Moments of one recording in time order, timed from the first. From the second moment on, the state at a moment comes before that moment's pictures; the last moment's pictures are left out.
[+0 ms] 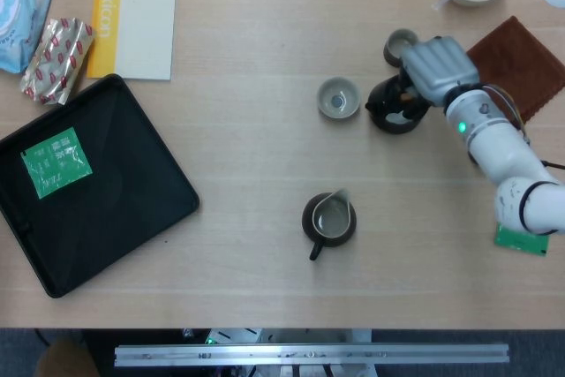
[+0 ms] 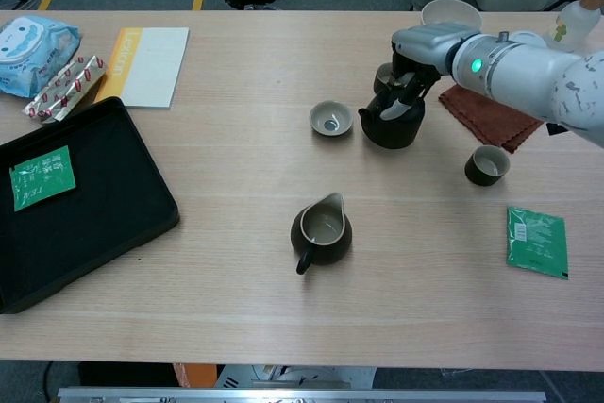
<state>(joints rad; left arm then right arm) 0.05 -1.10 -0.02 -1.57 1.48 1.56 -0.11 1.10 -1.42 0.04 -1.54 -0.41 0.80 -0.60</state>
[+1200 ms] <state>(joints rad) 0.05 -1.10 -0.02 -1.56 1.49 1.56 -0.13 1.03 -1.43 0.04 -1.59 -0.57 0.94 -0.64</state>
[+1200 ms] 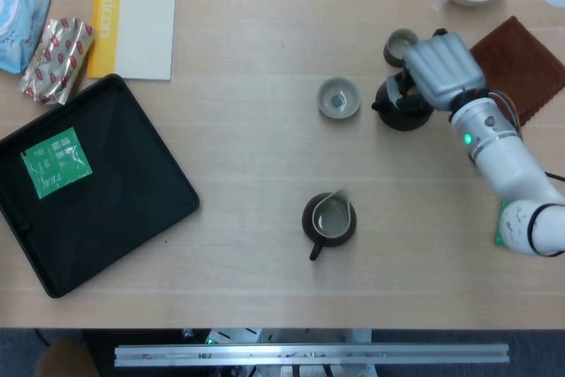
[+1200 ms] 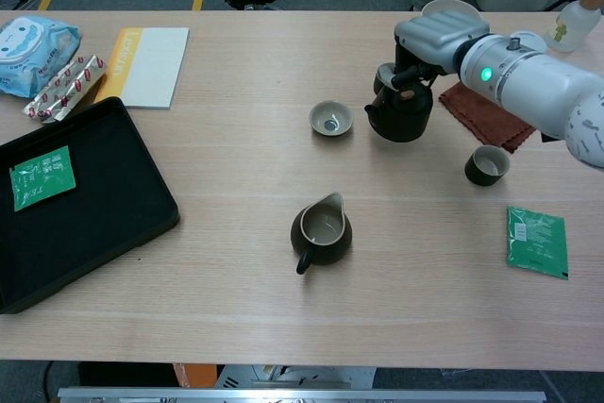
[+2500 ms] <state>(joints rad) 0.06 -1.10 -0.01 -1.56 1.49 1.57 -0.12 1.04 -1.47 0.10 -1.50 -0.62 0.98 -0.80</state>
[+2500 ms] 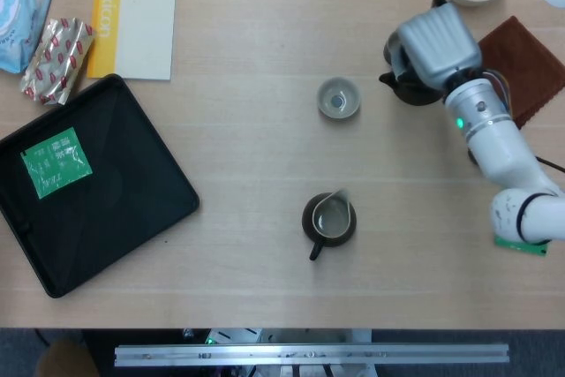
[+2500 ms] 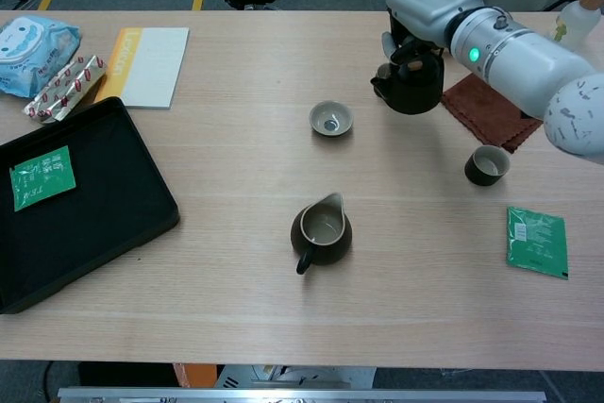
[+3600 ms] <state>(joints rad) 0.08 -1.09 -0.01 -1.57 1.49 1.61 -0.12 1.14 -1.60 0.10 -1.38 -0.66 0.96 -0.99</state>
